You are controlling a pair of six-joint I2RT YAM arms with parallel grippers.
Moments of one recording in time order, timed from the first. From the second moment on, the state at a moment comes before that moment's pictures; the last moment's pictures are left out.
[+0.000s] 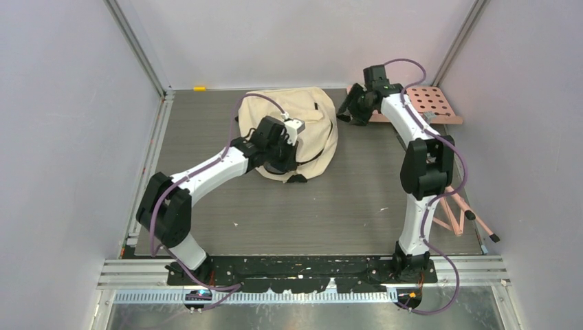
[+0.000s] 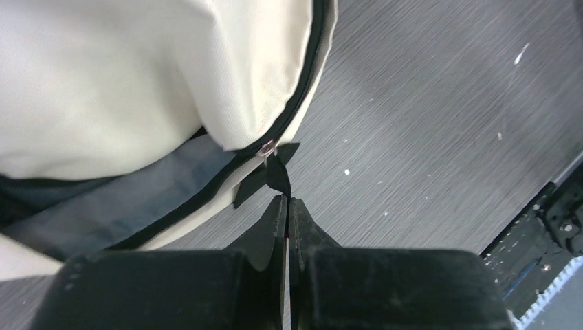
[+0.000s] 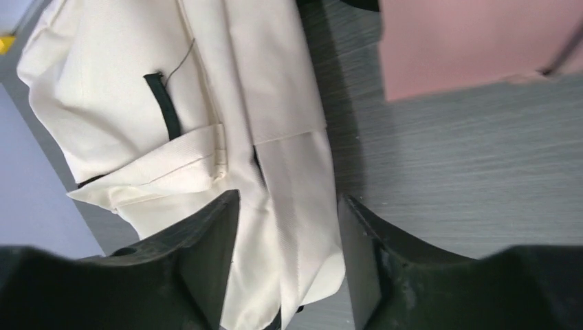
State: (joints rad) left arm -0.64 1.61 1.20 -0.38 0.24 -0.14; right arm 0.19 2.08 1.88 -0.72 -0.16 0.72
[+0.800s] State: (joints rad) left arm -0.65 1.67 1.30 -0.37 0.36 -0.26; right arm 0.37 1.82 1.40 -0.57 -0.31 1.04
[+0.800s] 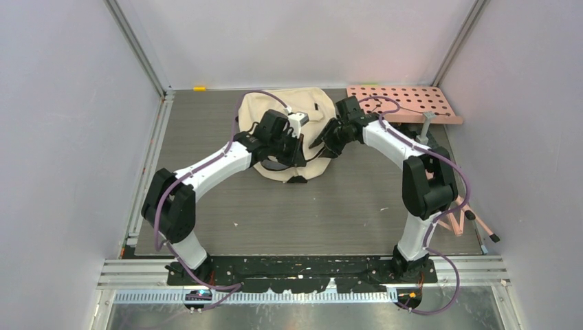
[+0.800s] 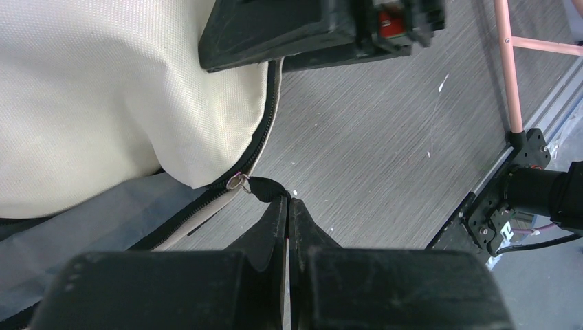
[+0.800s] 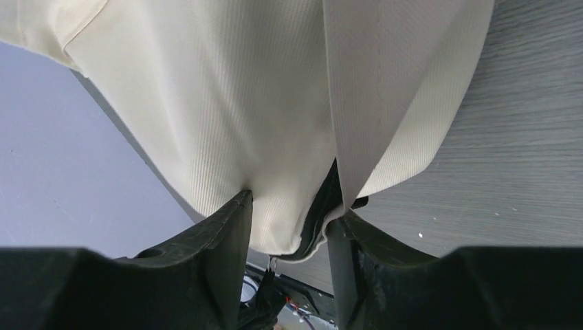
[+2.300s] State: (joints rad) left arm -0.59 1.51 1.10 -0.29 0.08 -0.19; right arm 0.31 1.84 1.52 -0.72 -0.22 0.83
